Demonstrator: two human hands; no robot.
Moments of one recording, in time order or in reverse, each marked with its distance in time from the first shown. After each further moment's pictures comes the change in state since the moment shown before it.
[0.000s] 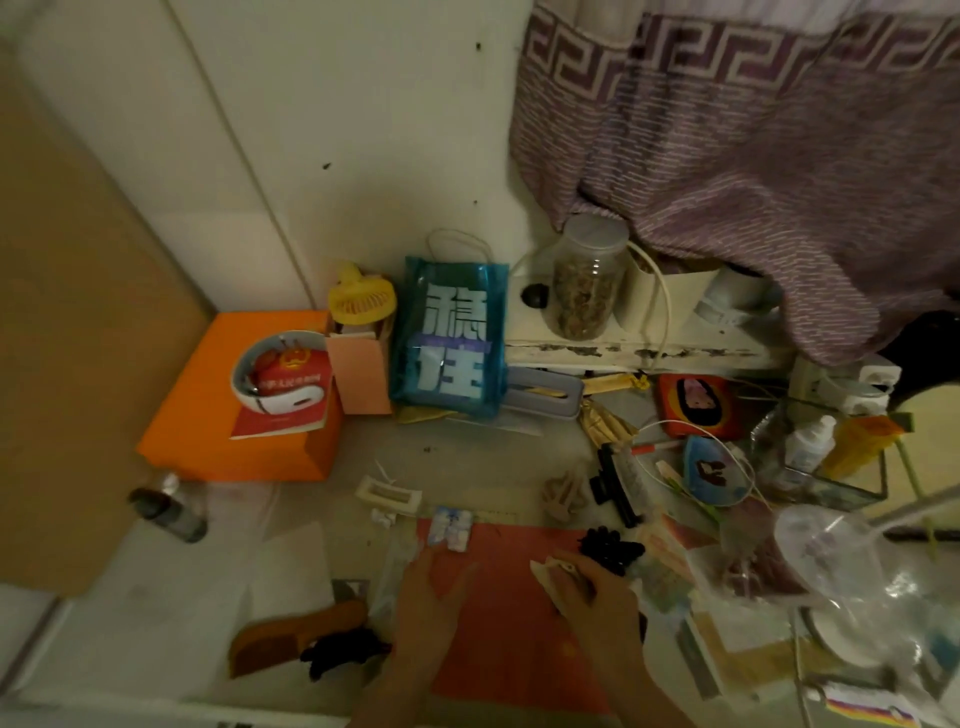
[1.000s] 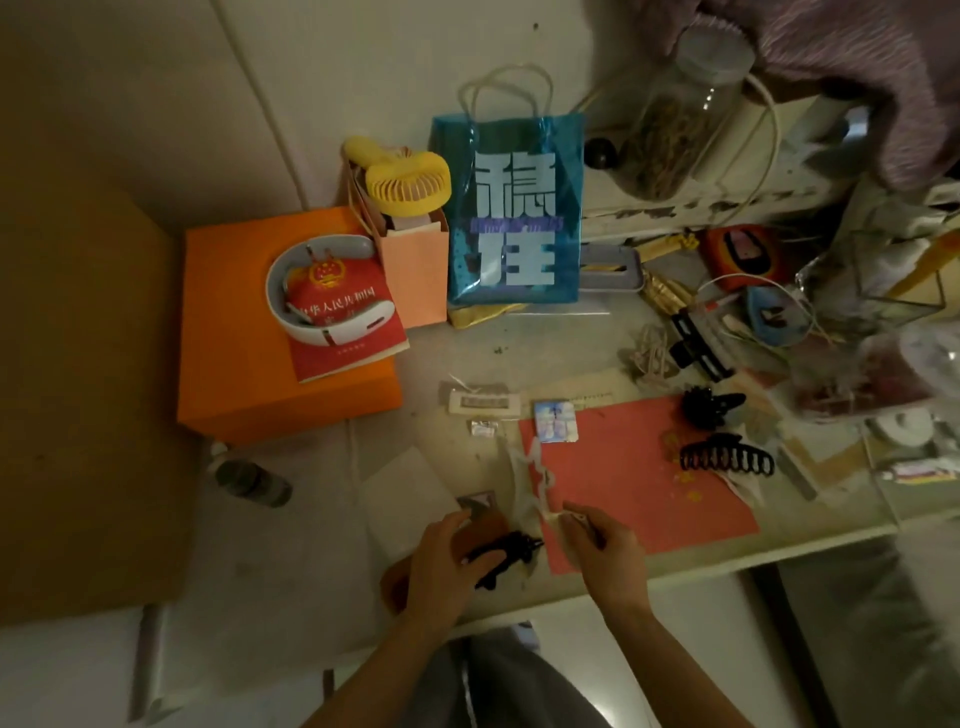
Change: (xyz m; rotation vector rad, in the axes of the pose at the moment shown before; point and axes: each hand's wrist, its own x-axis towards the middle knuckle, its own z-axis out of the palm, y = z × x) left_hand 0.063 -0.099 -0.183 0.275 -0.478 0.020; right_hand -0.074 0.004 0.209 -0.183 0.244 0.216
